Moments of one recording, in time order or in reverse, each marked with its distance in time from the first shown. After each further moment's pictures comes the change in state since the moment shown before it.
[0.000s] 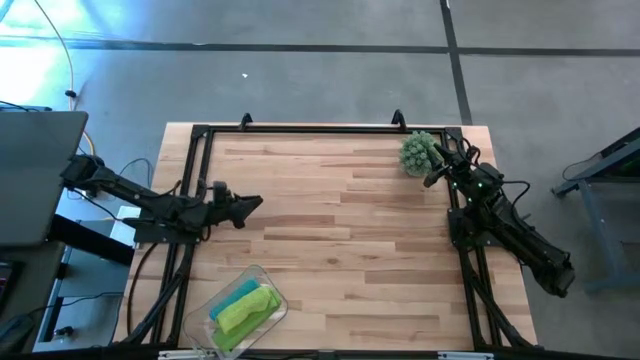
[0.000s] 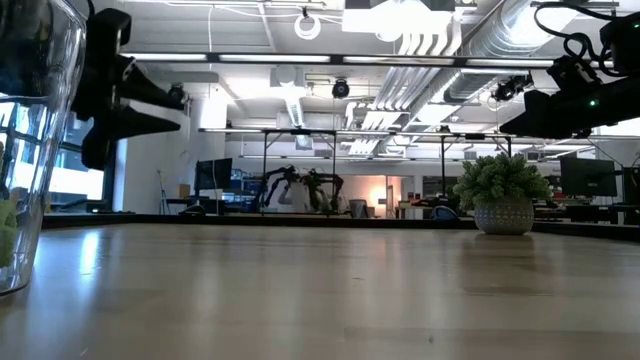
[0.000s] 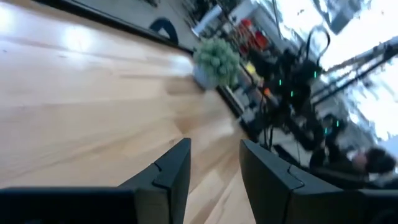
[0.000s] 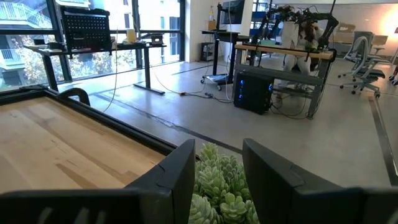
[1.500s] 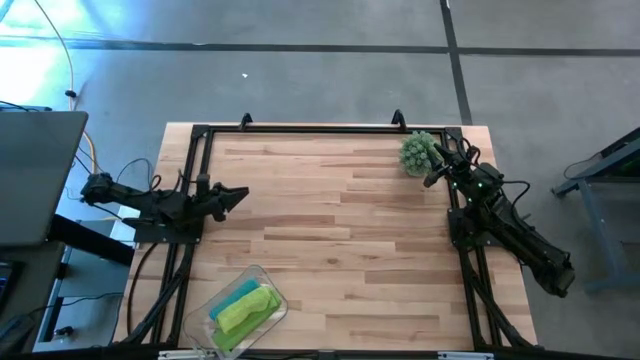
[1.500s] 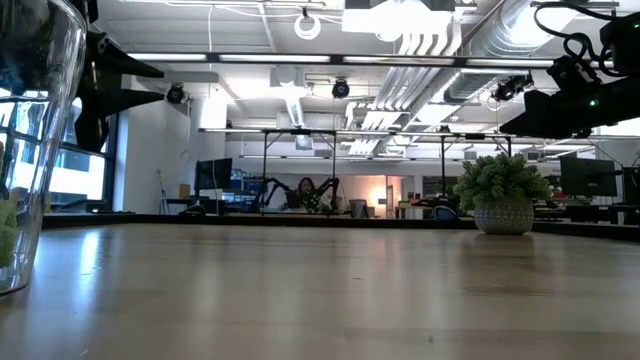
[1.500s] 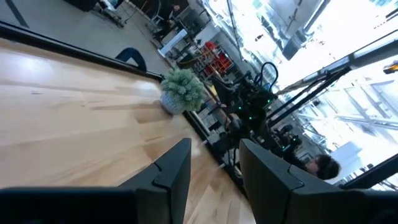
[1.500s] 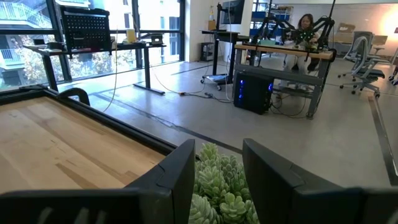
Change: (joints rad) left arm 0.015 -0.560 -0.034 -0.302 0.050 0.125; right arm 0.000 0.000 0.000 0.000 0.001 0.000
